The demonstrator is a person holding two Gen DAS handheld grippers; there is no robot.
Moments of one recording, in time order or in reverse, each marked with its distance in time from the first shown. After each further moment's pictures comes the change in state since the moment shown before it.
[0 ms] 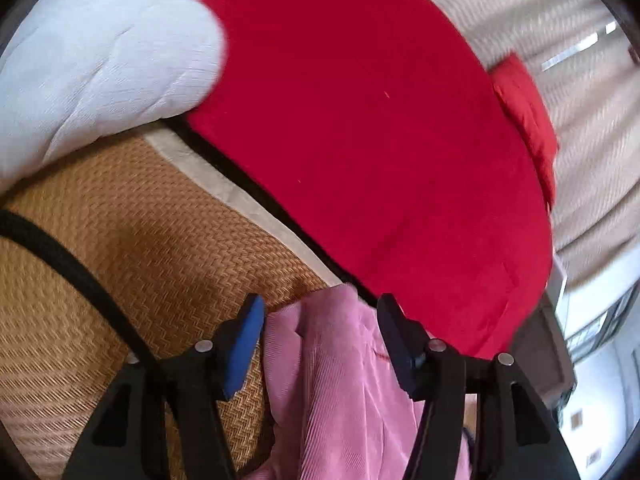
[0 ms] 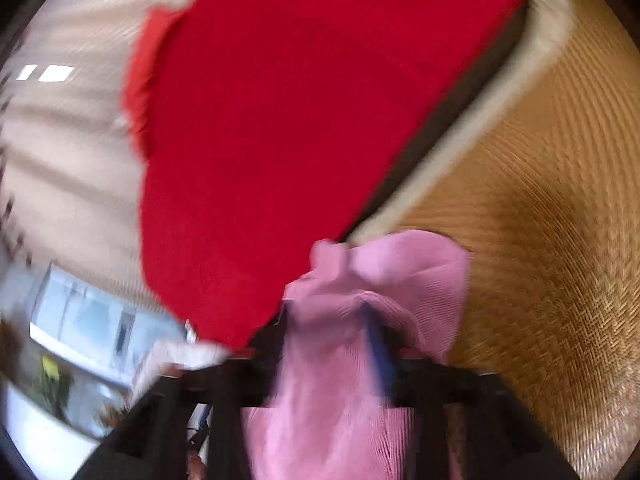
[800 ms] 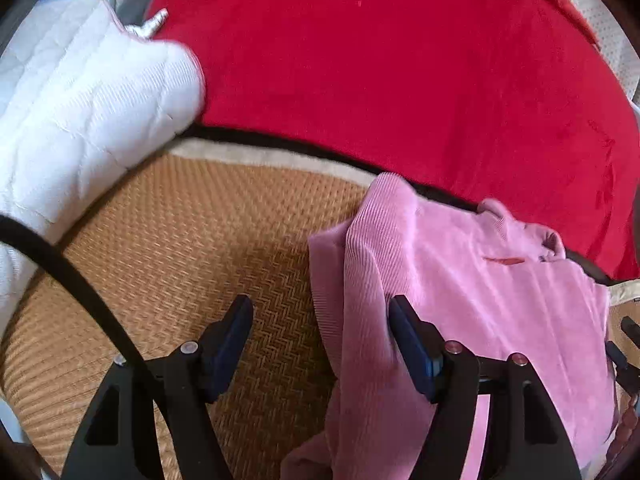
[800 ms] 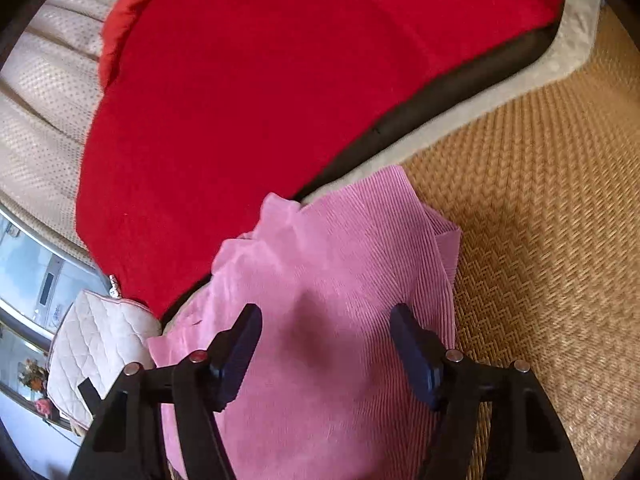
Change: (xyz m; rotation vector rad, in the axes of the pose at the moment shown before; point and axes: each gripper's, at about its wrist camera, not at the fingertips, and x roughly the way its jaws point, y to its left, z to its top) left arm 0.033 -0.045 -0.067 0.430 0.088 0.481; right arm 0.007 0.043 -0.039 -0.351 0.057 -0.256
